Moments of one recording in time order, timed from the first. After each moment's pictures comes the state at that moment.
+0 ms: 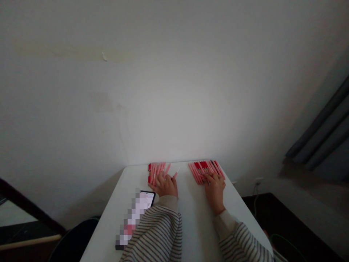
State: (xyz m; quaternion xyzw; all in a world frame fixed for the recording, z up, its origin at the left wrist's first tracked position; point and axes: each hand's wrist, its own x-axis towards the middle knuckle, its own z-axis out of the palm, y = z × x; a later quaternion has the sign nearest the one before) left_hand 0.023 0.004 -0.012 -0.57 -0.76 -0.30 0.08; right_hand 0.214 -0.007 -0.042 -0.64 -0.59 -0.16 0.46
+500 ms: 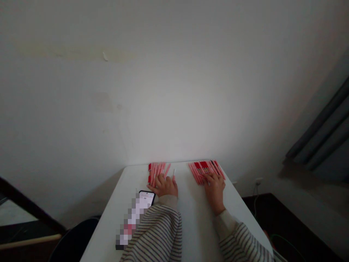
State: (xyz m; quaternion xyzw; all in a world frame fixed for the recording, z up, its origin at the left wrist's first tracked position) left_hand 0.025 0.000 -0.013 -0.56 -0.79 -0.23 0.10; right_hand 0.212 -0.008 -0.042 -0.66 -0.59 -0.14 0.44
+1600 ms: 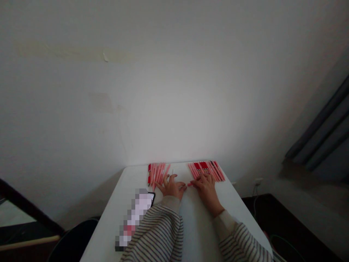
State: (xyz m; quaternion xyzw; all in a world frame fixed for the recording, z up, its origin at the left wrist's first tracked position) left_hand 0.029 -0.012 0.010 -0.68 -0.69 -0.23 -0.11; right_hand 0.193 -0.019 -0.023 -0.58 -0.74 -0.10 0.33
